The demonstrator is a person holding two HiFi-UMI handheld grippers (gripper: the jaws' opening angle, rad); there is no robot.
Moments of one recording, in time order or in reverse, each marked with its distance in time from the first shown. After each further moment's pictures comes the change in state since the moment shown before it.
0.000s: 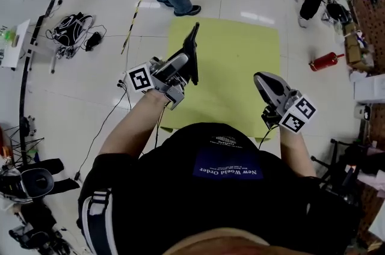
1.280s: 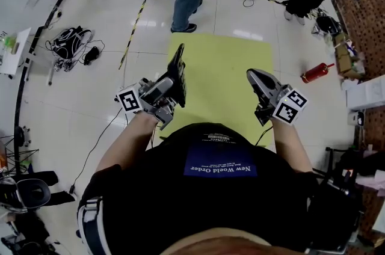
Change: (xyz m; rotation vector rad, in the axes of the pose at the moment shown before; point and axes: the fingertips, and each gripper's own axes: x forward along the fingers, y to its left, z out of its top) left arm -0.045 -0.069 0.004 0.037 -0.018 -0.078; right arm 0.030 0.006 0.026 0.020 -0.027 -0.020
